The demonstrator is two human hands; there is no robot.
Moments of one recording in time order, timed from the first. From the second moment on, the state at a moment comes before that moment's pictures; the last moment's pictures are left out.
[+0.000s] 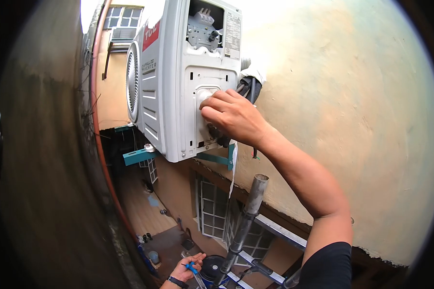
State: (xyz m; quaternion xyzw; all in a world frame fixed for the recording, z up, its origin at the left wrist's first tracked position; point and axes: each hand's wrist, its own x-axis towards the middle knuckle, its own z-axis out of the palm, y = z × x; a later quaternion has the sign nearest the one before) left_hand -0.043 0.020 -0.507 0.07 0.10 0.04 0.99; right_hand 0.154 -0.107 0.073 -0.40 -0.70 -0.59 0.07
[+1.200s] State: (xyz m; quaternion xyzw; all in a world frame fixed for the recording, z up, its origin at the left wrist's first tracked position) left_hand -0.060 0.004 -0.479 0.11 0.09 0.09 0.99; right_hand 0.162 -0.098 0.051 -0.36 -0.68 -0.63 0.14
